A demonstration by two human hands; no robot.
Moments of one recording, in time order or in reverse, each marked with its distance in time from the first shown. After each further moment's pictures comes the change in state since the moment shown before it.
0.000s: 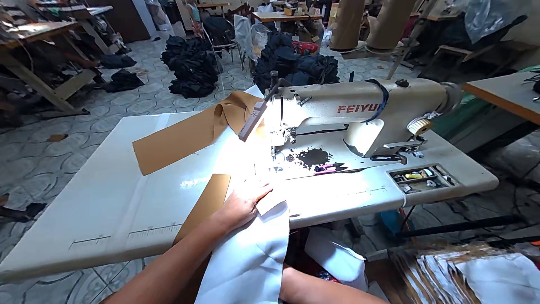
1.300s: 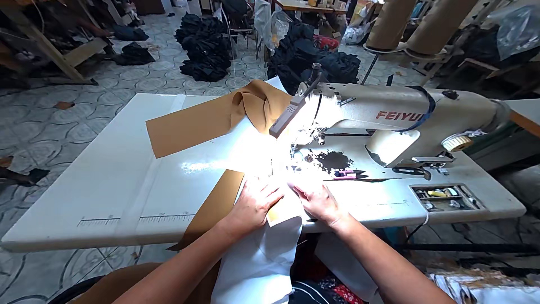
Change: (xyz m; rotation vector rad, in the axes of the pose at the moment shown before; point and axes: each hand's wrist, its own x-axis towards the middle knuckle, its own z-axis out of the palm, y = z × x) left_hand -0.022 0.004 0.013 0.098 0.235 0.015; right_hand 0.050 0.095 -0.124 -0.500 0.732 -0.131
